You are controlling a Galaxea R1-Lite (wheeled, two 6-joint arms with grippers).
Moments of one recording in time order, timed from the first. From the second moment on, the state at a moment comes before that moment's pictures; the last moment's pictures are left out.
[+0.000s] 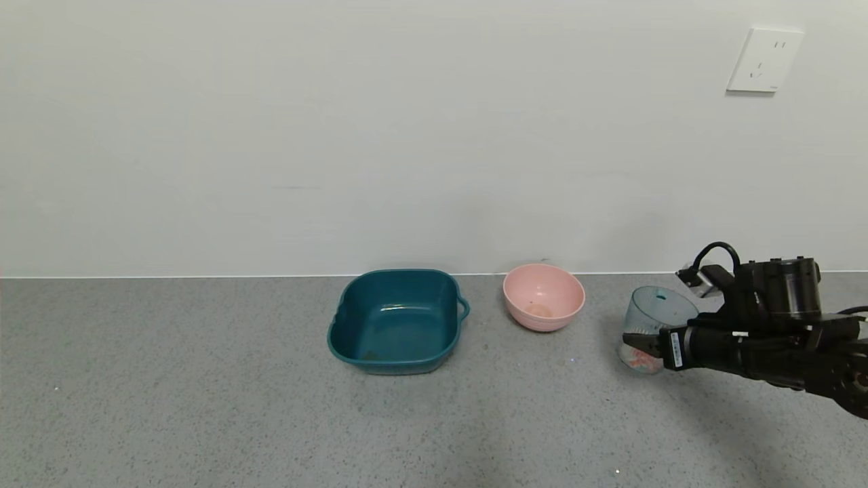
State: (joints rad) left arm 0.00 0.00 0.00 0.00 0.00 -0.02; right arm 0.10 1.83 -0.76 -0.47 0.17 0.00
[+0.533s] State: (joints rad) left arm 0.00 0.00 0.00 0.00 0.00 -0.02; right arm 0.10 1.81 -1.16 -0.04 0.11 -0.06
